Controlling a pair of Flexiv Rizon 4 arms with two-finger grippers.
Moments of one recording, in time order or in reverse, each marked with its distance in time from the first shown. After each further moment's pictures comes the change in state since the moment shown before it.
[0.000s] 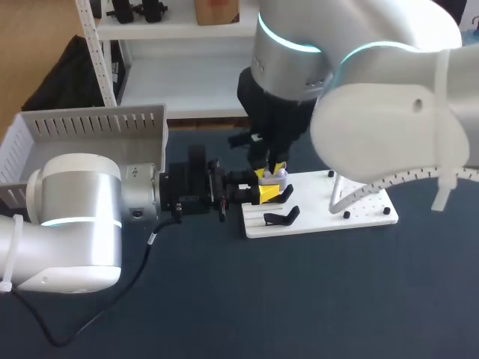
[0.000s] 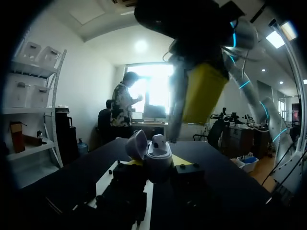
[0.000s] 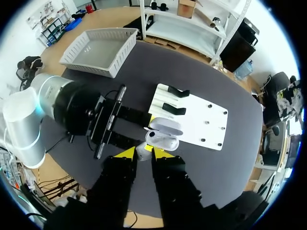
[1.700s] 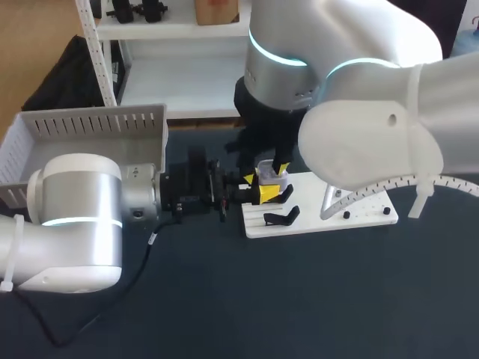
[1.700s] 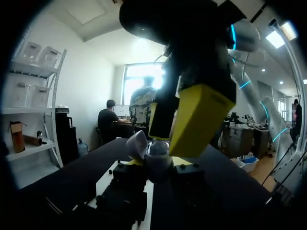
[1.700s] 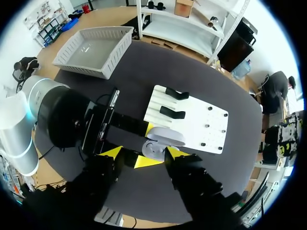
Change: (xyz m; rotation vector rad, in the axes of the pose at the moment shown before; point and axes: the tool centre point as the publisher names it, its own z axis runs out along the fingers) left arm 0.001 0.001 0.001 0.000 -0.001 0.001; right arm -0.009 -0.003 0.018 0.028 -0.007 0.007
